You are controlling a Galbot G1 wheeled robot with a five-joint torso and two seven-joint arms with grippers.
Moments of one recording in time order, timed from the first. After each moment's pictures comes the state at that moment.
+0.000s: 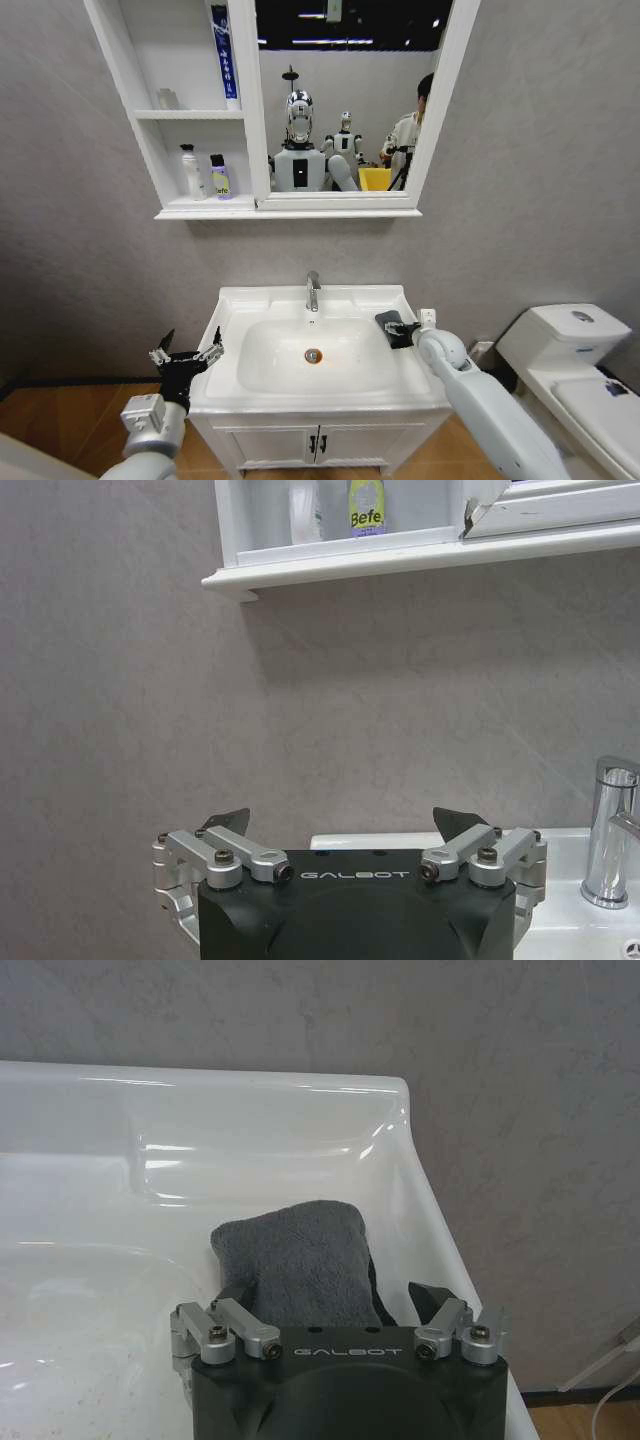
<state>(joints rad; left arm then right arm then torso) 1.78 -1.24 -0.58 -2.50 -0.25 0.32 -0.36 -0.97 0.97 0.30 1.67 0.77 -0.74 0.41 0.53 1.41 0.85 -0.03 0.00</state>
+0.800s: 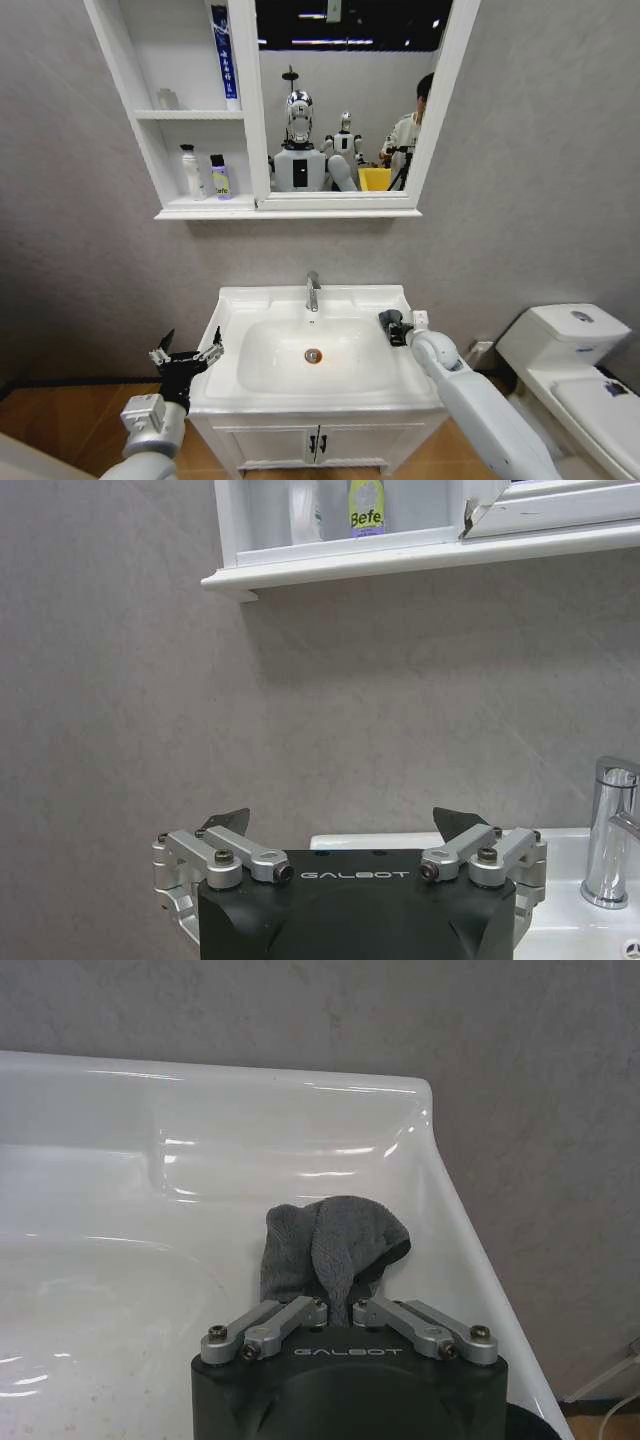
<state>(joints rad) 1.78 -1.24 -0.58 -2.50 -0.25 0.32 -0.36 -0.96 0.99 0.27 1.66 0.74 -0.73 0.40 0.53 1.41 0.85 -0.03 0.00</state>
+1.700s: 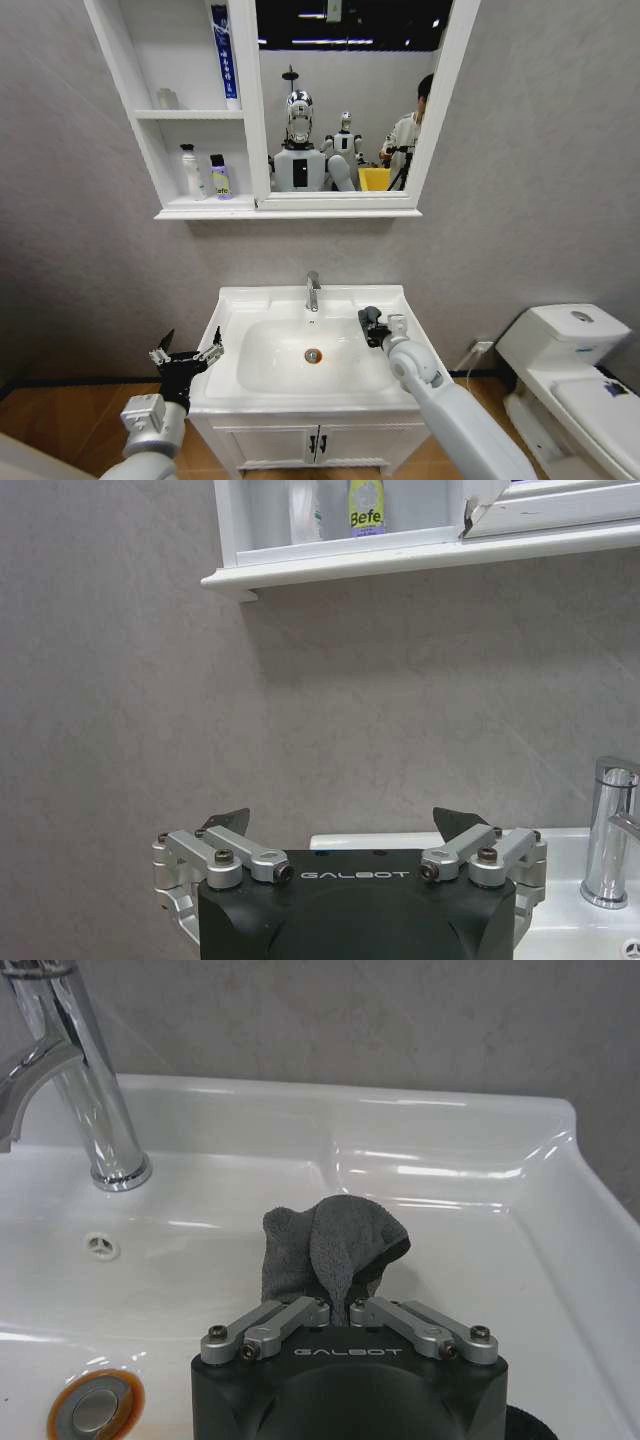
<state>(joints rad) 1.78 -1.24 -0.58 -2.50 -0.25 0.32 -0.36 -1.01 1.09 0.13 1.85 0.76 -0.71 0.57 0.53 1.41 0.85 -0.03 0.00</state>
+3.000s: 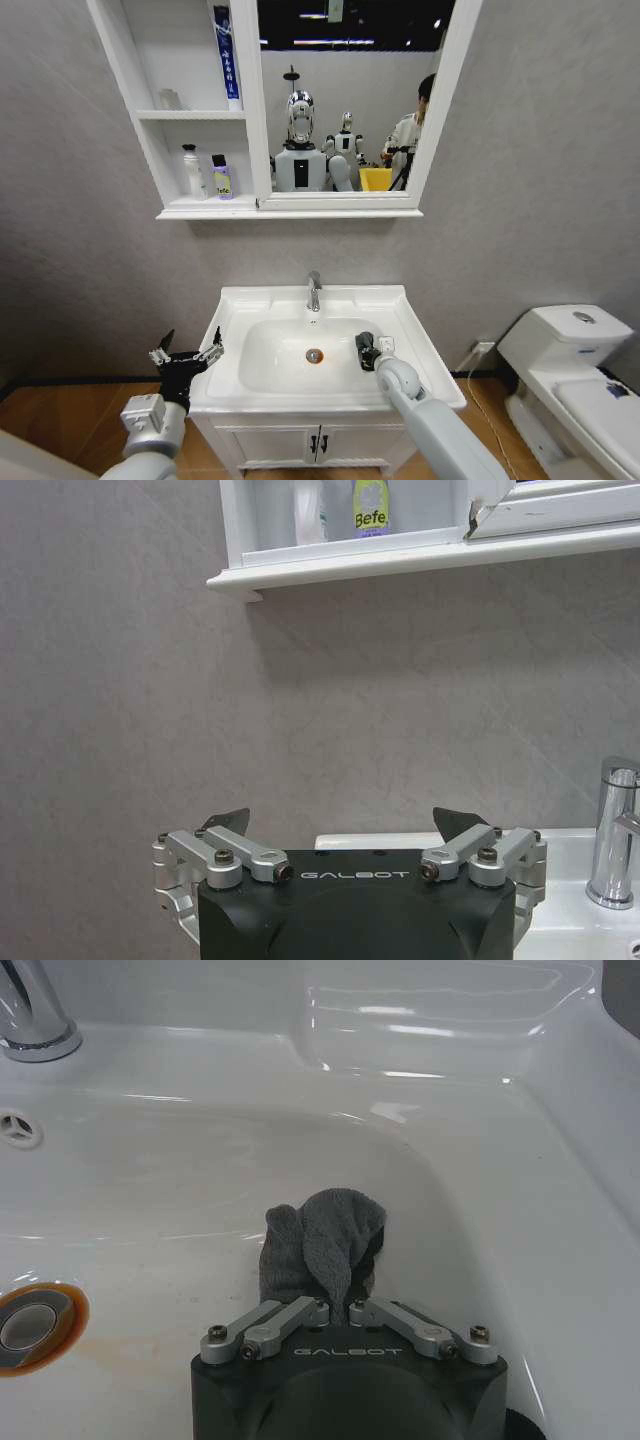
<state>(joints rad) 1.78 -1.24 -0.58 -2.50 -0.25 0.32 -0.36 -1.06 1.14 0.15 1.68 0.68 -0.68 0.51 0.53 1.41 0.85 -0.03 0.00</state>
